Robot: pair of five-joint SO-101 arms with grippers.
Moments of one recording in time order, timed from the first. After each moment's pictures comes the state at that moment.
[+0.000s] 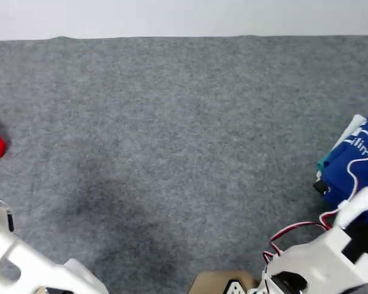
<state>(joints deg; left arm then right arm) -60.4 -45.7 32.0 98.0 -34.0 44.9 11.3 -35.9 100.2 16.9</state>
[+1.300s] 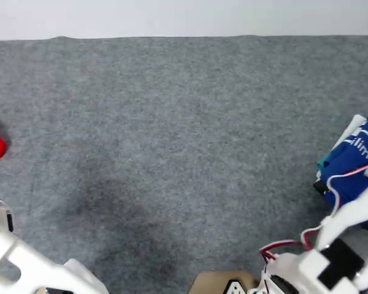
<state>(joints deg) -60.4 -45.7 31.6 98.0 -34.0 44.7 -1.5 -12.8 97.4 16.4</state>
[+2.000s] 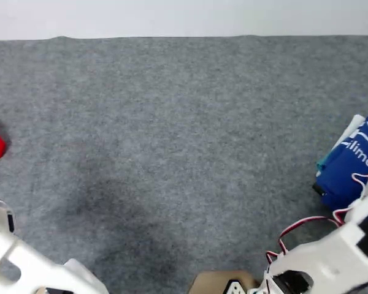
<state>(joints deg) -60.4 -45.7 31.6 98.7 -34.0 49.7 15.5 -12.8 99.3 16.4</state>
